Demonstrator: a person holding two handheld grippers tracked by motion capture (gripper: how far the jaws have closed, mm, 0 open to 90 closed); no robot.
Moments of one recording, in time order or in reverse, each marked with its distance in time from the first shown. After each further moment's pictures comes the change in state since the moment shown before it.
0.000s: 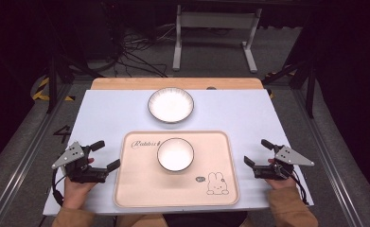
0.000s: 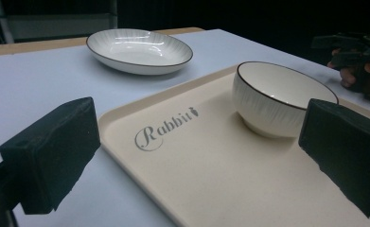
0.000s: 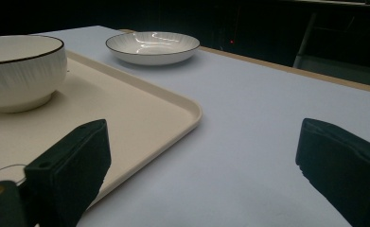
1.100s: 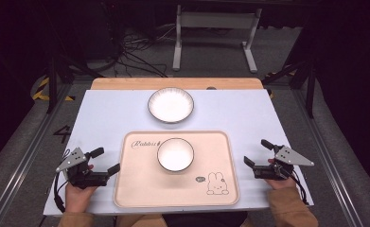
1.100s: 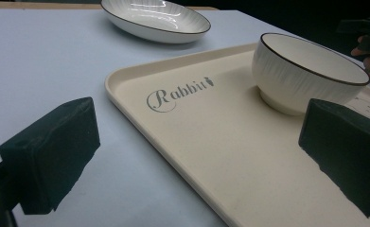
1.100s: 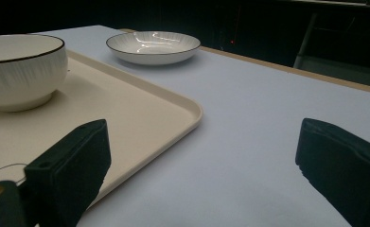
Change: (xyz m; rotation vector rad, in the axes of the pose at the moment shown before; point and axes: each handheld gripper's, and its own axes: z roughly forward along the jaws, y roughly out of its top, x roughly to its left) left arm 0.002 -0.020 0.004 0.044 0.042 -0.061; right arm 0.000 0.000 0.000 0.001 0.002 -0.004
